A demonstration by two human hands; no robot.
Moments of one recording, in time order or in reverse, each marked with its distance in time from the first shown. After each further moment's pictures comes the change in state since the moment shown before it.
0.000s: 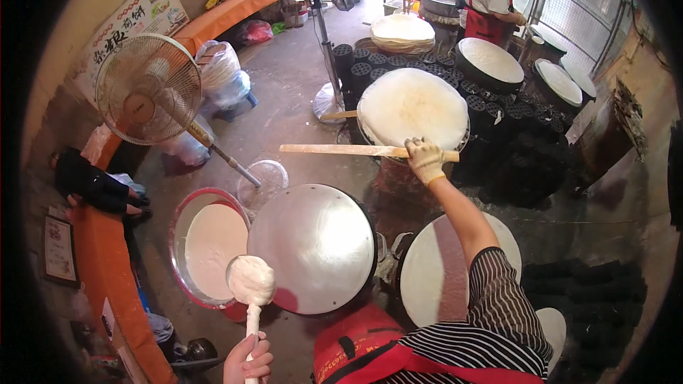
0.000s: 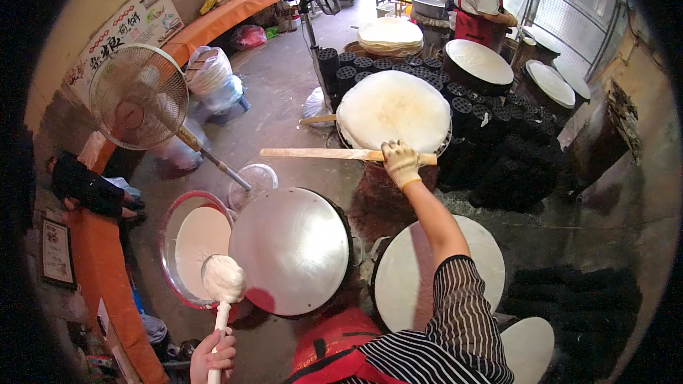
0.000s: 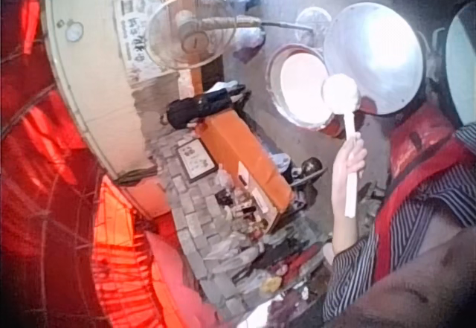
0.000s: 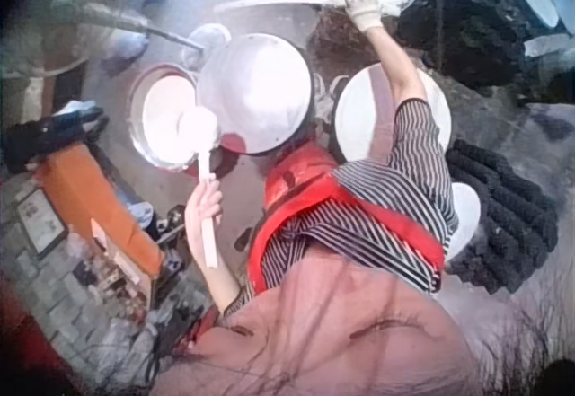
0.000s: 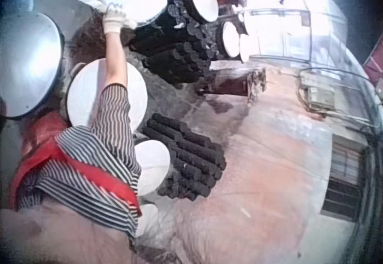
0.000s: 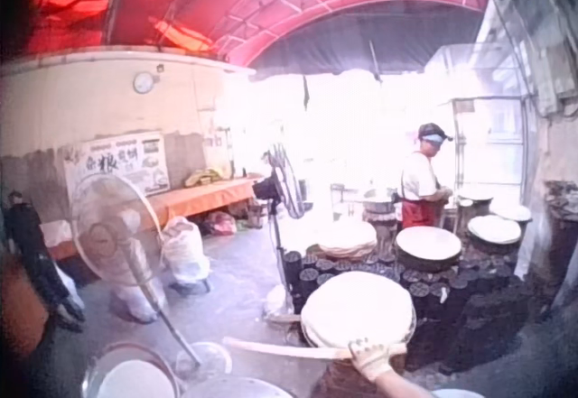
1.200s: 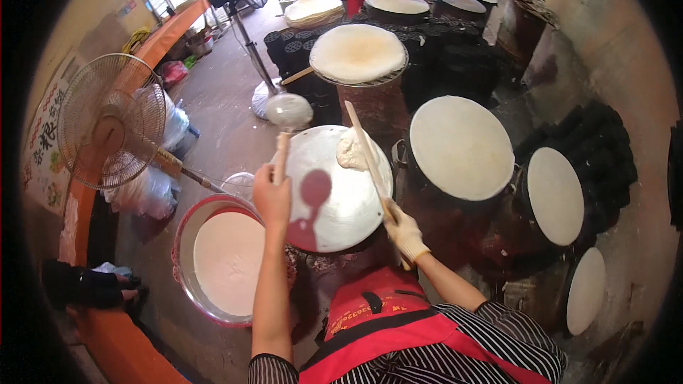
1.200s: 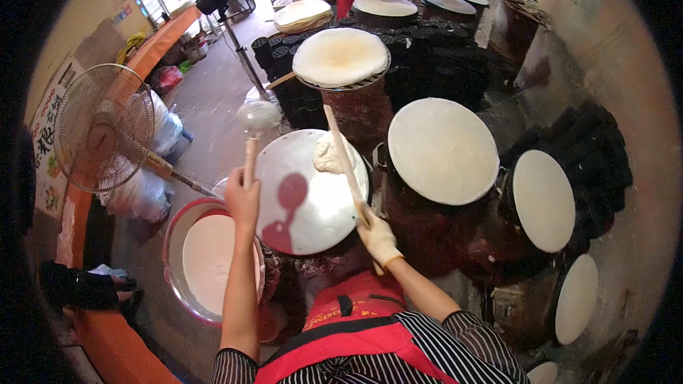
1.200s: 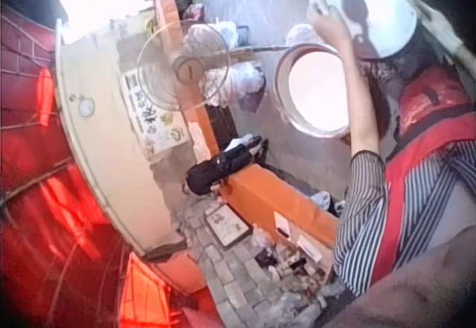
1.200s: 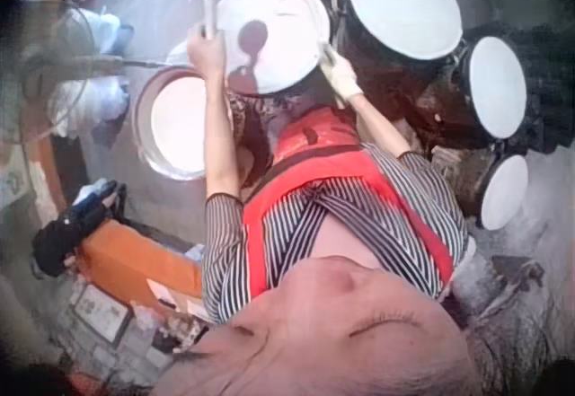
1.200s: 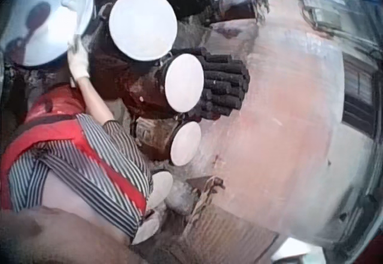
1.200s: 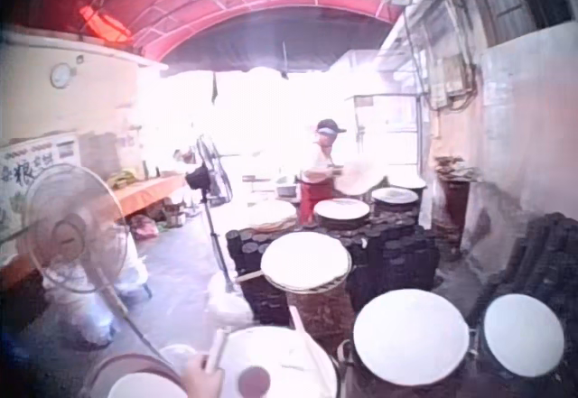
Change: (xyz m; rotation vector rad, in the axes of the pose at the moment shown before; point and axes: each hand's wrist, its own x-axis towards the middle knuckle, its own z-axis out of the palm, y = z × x) left_hand 0.219 0.164 -0.015 1.686 -0.379 1.619; right_hand -0.339 -0.410 -0.189 0.896 -0.224 1.041
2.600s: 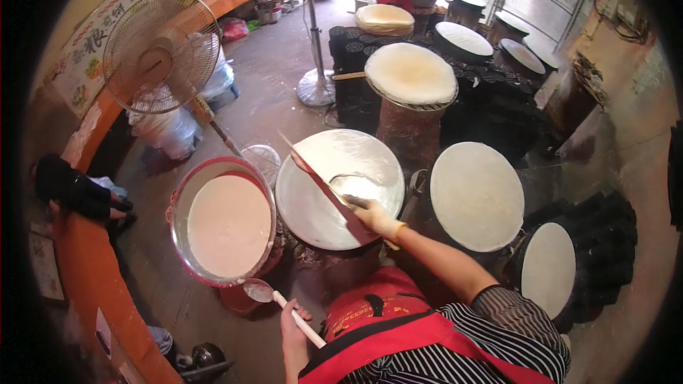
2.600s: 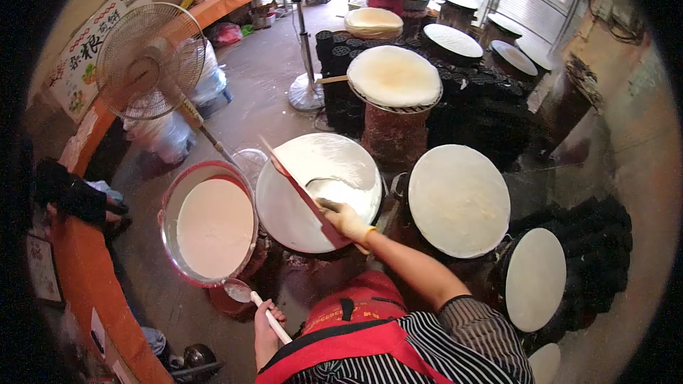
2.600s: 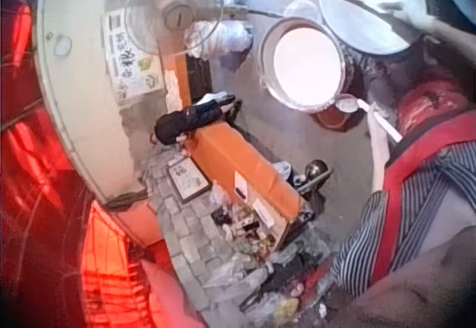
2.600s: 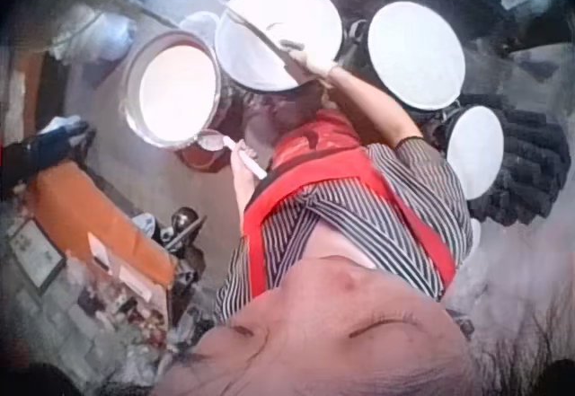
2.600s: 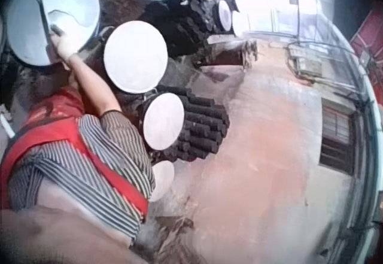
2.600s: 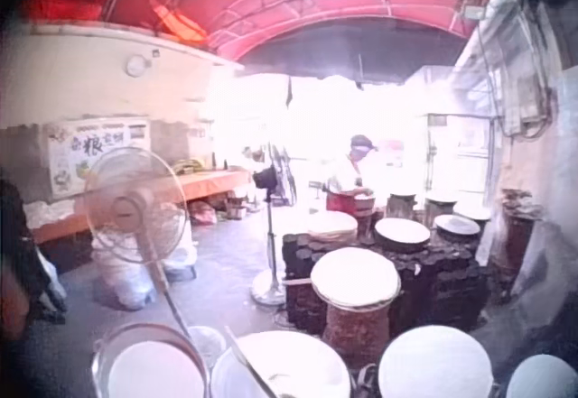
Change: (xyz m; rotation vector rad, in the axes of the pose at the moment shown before) left_hand -0.358 -0.024 -0.050 -1.318 0.294 -1.559; right_hand 0.068 -0.112 0.009 0.203 -0.726 -0.067
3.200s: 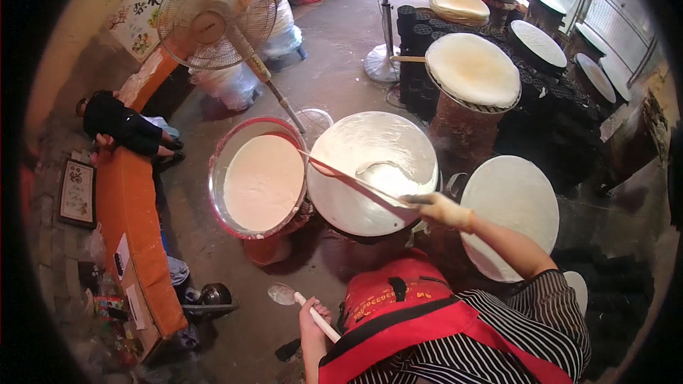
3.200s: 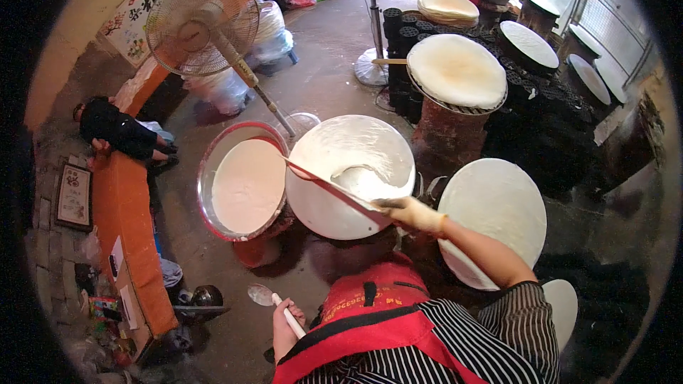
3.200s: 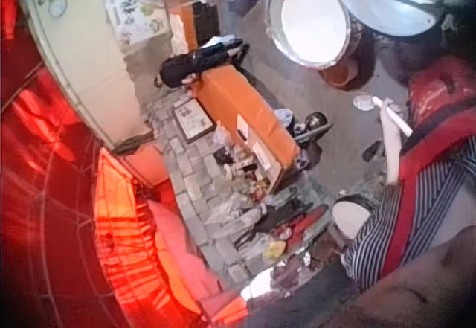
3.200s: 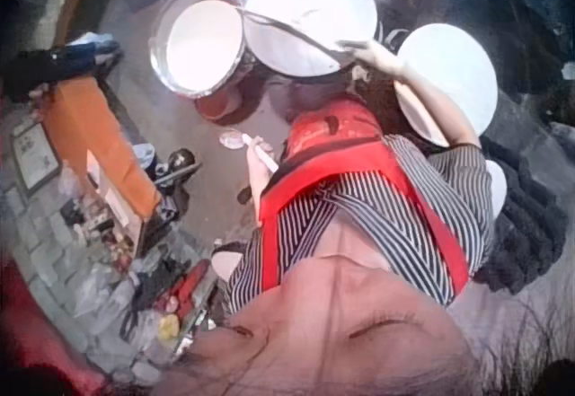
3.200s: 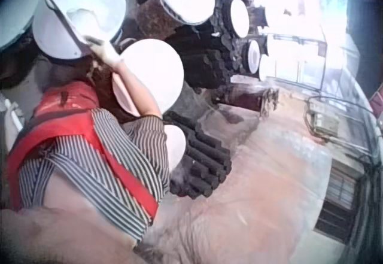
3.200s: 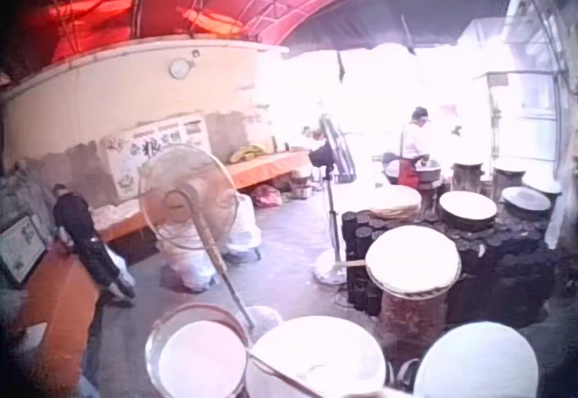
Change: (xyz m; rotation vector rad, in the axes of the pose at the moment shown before) left_hand -0.057 -0.111 0.029 -0.331 0.233 0.111; right_hand 0.001 0.006 -0.155 -0.108 -0.526 0.223
